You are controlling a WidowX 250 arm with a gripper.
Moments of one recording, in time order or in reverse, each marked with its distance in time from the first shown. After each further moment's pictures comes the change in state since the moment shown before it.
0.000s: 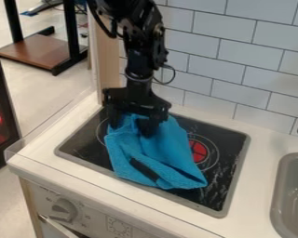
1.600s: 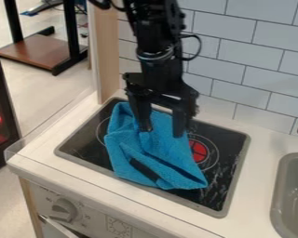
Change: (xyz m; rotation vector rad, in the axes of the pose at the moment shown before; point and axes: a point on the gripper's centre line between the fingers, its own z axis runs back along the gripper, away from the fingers) arm -0.039 -0.033 0.074 -0.236 -0.087 -0.272
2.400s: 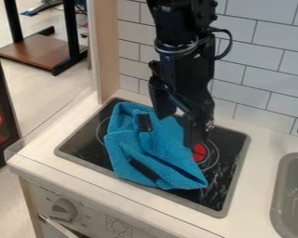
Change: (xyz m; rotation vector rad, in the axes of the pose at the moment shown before) arm -0.023 -0.047 0.030 -0.005 0.015 -0.486
